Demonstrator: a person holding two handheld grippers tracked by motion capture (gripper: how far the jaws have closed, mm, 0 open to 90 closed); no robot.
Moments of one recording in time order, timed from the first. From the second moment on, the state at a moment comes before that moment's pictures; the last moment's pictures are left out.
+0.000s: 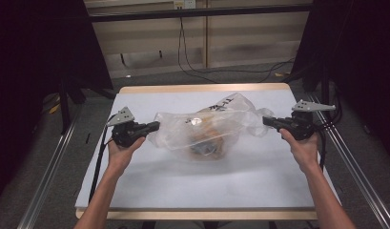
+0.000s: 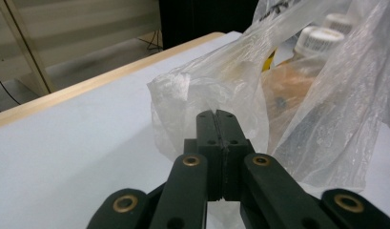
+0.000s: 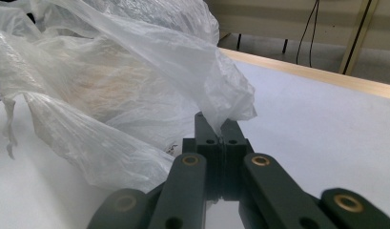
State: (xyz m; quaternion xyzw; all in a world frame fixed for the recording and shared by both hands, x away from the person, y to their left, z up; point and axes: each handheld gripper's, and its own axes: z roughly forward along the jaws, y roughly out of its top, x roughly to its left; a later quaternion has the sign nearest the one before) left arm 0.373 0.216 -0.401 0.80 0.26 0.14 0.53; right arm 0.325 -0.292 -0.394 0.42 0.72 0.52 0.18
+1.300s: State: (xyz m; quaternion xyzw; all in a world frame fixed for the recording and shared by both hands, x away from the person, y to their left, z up) left arm 0.392 0.205 -0.462 0.86 0.28 0.11 0.41; right arm 0.340 -0.300 -0.456 0.47 0.75 0.43 0.15
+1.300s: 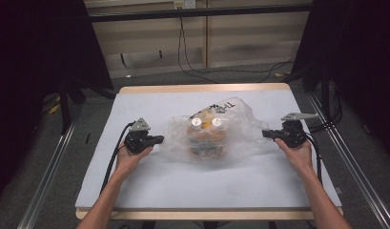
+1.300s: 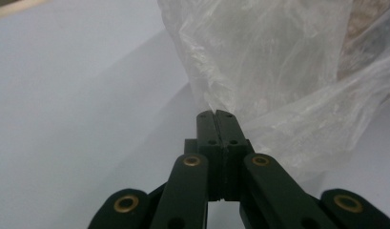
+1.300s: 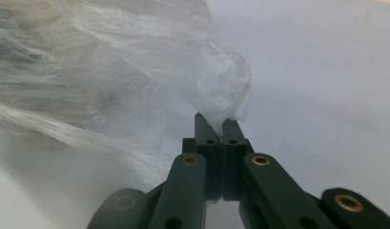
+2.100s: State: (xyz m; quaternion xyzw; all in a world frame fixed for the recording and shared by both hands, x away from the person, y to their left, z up) left arm 0.394 0.223 -0.483 0.86 0.31 0.10 0.38; right arm 0.334 -0.319 -0.483 0.49 0.77 0.38 0.13
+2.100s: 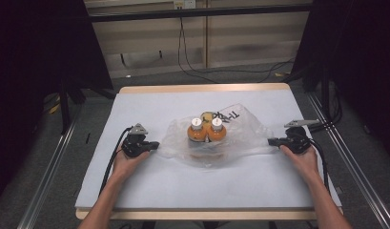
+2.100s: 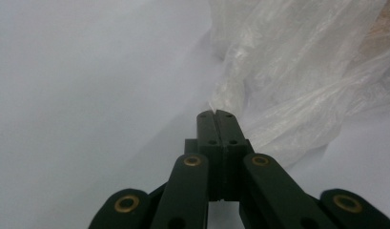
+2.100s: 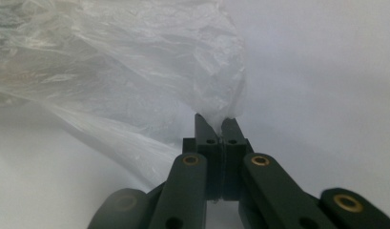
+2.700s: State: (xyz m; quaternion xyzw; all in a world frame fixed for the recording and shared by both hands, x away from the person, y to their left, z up) left arm 0.379 0.236 -0.457 0.83 0.30 0.10 0.47; right arm 0.319 -0.319 -0.456 0.47 0.74 0.45 0.17
